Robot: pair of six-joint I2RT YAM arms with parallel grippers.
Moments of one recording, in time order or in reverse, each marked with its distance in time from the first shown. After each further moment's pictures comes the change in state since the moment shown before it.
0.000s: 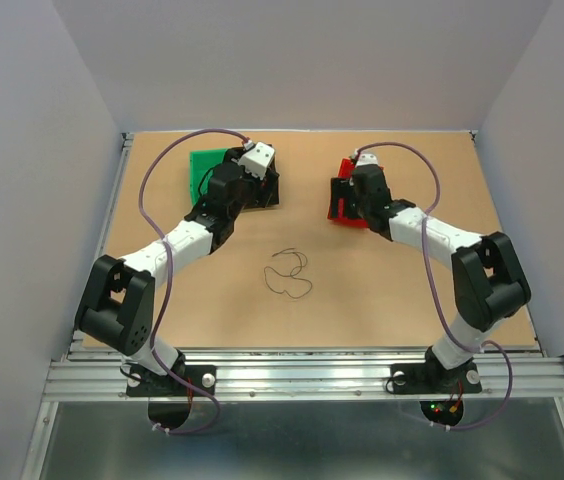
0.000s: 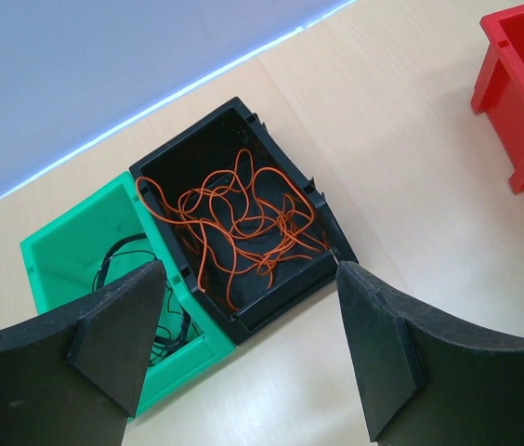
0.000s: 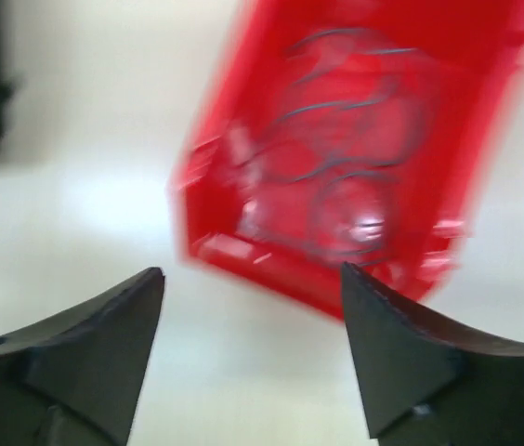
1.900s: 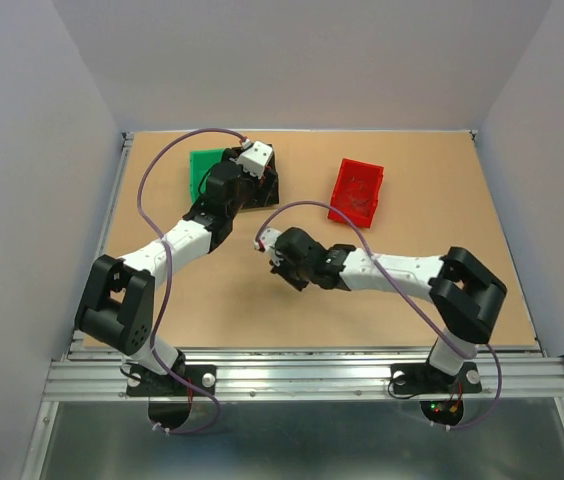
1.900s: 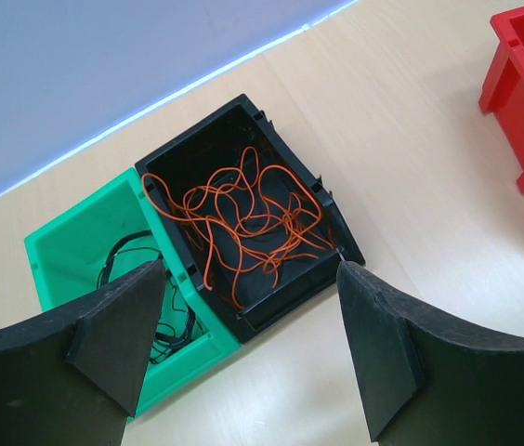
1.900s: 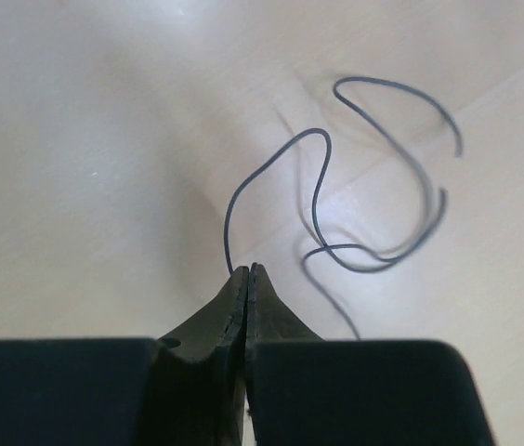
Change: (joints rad) left arm 0.014 0.000 -0.002 0.001 0.006 -0.004; right arm 0.578 0.082 0.003 -0.208 -0.100 -0.415
